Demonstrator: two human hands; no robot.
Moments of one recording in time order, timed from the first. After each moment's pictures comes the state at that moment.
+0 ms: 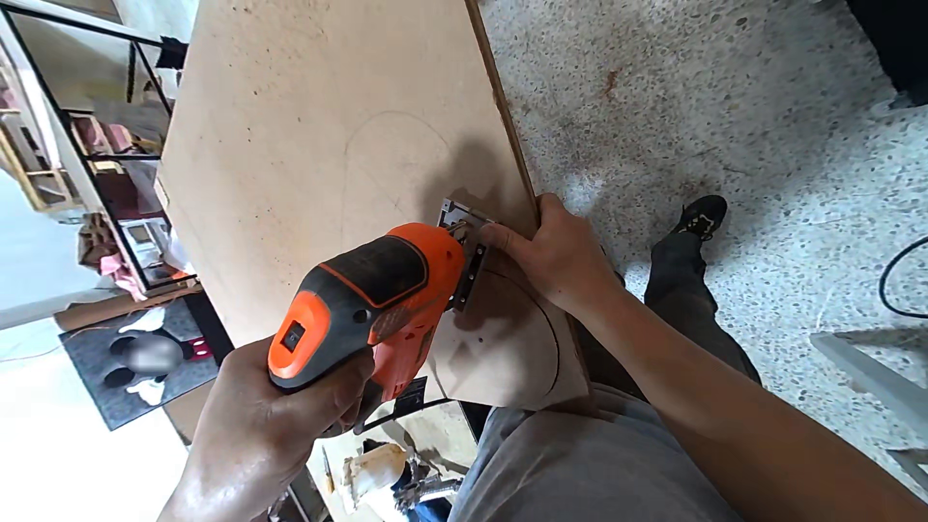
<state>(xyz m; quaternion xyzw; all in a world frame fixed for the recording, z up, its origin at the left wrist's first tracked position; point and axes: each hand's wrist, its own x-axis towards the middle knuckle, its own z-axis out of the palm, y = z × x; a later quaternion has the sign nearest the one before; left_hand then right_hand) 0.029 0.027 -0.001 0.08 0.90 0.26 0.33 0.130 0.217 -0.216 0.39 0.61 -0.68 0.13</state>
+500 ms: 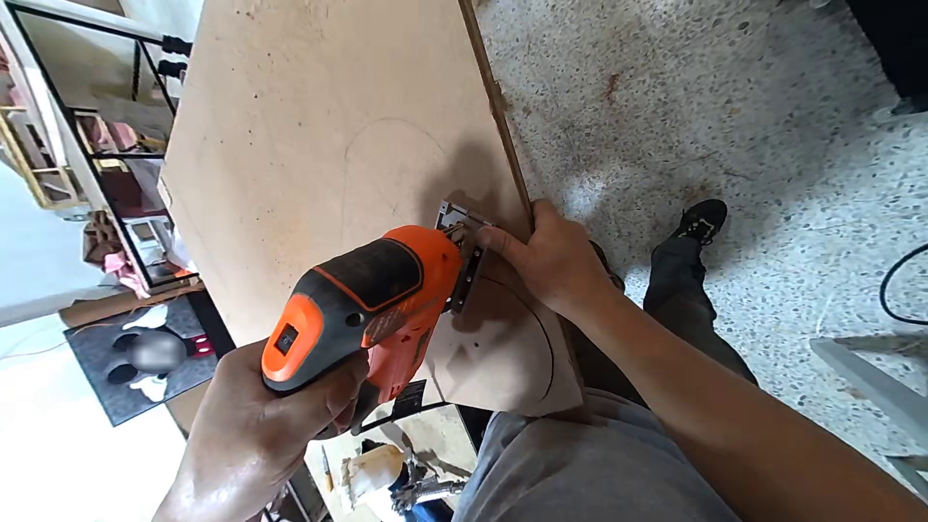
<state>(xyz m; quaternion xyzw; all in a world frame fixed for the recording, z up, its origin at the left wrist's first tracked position) 0.026 0.031 0.000 0.09 0.89 0.27 0.35 0.128 0.224 -0.216 0.37 0.61 -0.68 0.14</state>
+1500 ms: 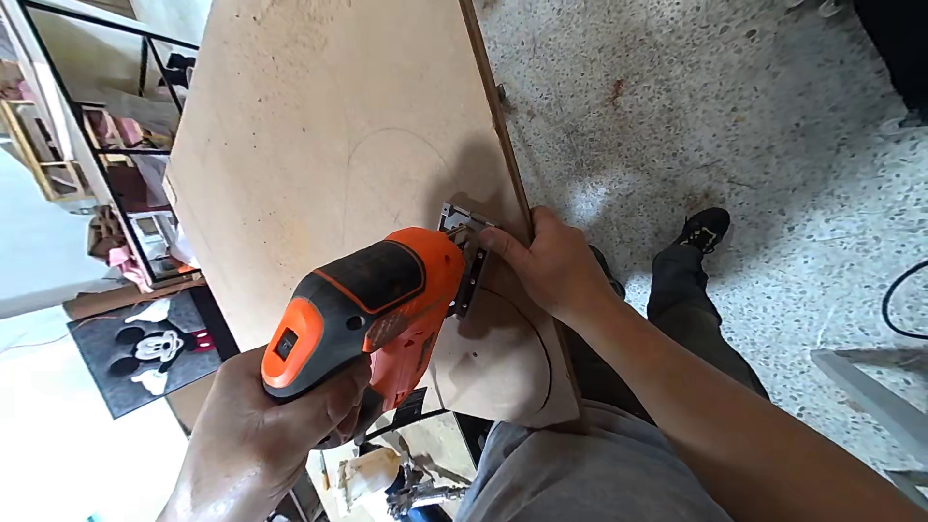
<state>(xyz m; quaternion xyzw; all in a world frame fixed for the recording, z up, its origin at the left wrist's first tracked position) 0.028 0.044 0.000 0.07 0.90 0.28 0.34 0.123 0.231 -0.220 0.36 0.62 -0.69 0.13</state>
